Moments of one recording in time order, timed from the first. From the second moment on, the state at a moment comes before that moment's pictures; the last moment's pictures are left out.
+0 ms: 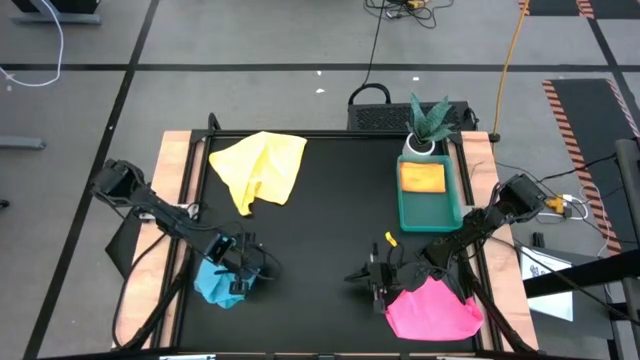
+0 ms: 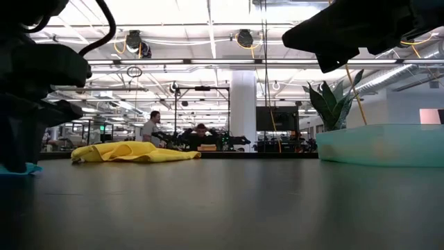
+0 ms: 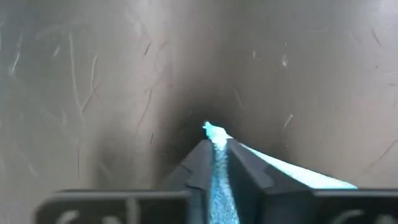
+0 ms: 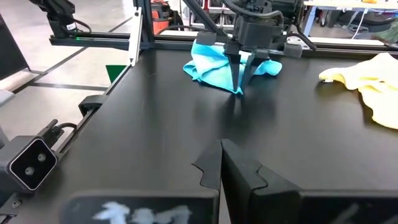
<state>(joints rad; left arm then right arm) -0.52 1.42 0.59 -0.34 -0.06 -0.48 0.60 1.64 0.62 0.69 0.50 0.17</state>
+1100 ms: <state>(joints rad) -0.55 1.41 1.23 -0.69 -0.76 -0.12 0.65 1.63 0.62 0.67 0.50 0.17</state>
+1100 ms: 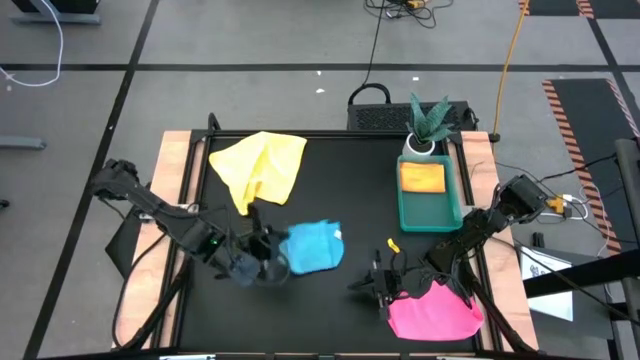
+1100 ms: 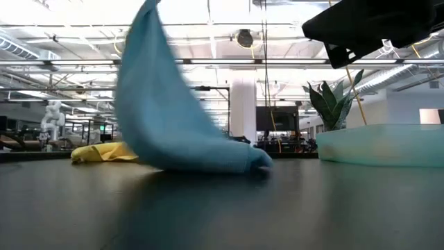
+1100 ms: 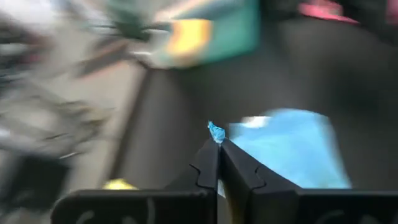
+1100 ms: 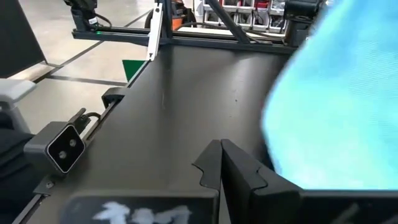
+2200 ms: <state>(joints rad) -0.67 1.42 0.77 0.16 -0.05 -0.03 0.41 1.97 0.81 0.65 0.39 -0.29</state>
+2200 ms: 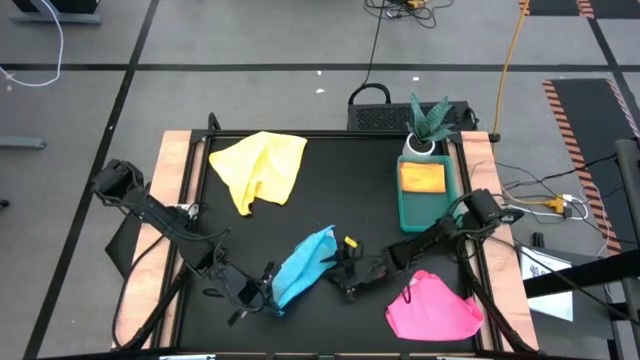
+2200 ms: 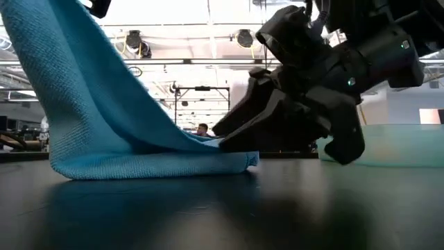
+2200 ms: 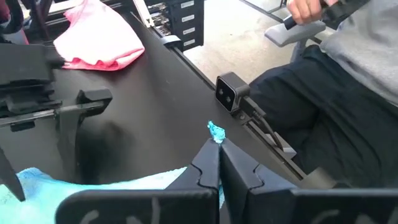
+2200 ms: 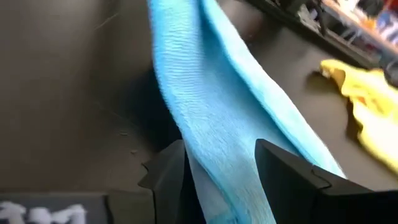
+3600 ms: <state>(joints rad) -0.44 1.78 0.78 0.56 -0.44 -0.12 0.67 1.77 0.85 0.31 0.28 0.15</state>
